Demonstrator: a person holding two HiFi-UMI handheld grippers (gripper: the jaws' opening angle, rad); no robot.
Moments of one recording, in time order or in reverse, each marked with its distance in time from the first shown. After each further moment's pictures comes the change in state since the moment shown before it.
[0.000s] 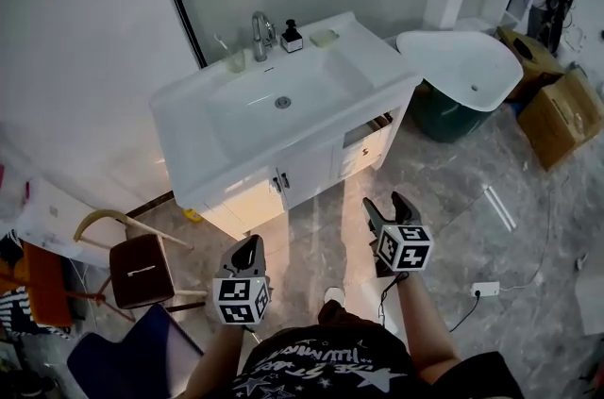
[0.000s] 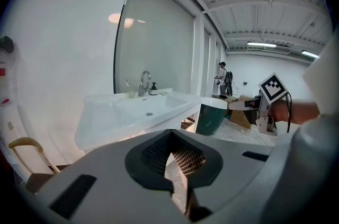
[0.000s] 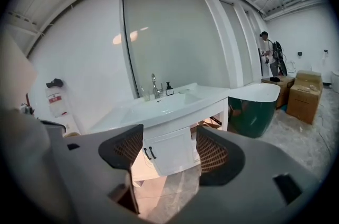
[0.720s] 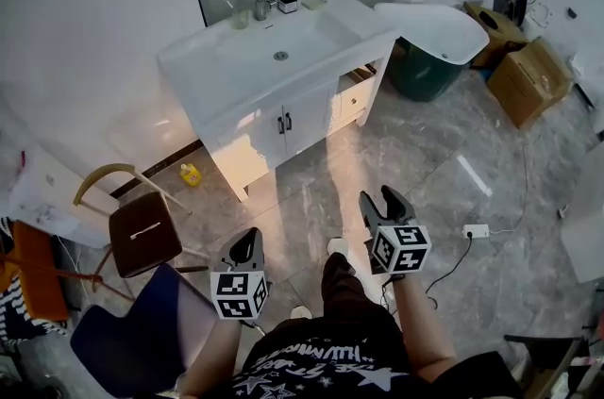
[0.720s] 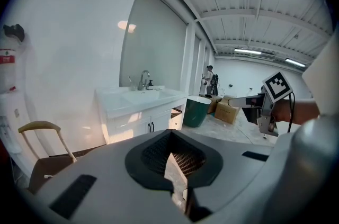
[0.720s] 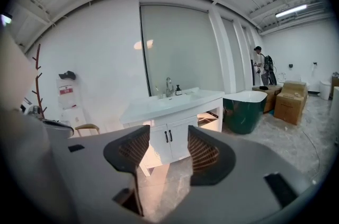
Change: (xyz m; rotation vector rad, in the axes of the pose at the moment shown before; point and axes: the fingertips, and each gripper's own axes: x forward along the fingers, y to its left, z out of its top) left arm -0.218 0.035 -0.111 0.000 -0.006 -0.130; right arm -0.205 0.168 -0.108 -0.051 -0.075 -0.072
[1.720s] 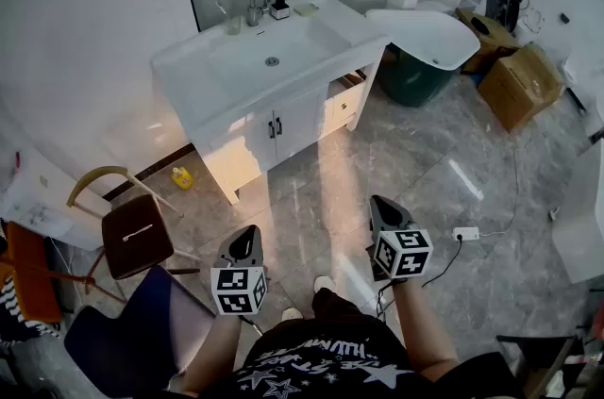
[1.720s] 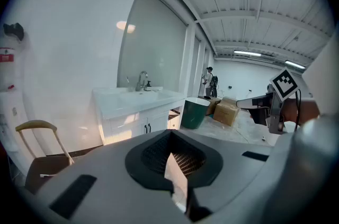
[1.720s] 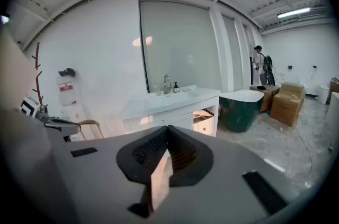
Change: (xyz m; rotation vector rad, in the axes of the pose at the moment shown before) left arm 0.006 -0.022 0.009 -0.008 -0.006 -0.016; right arm -0.034 -0.018 0.008 -0.015 0.051 -0.018
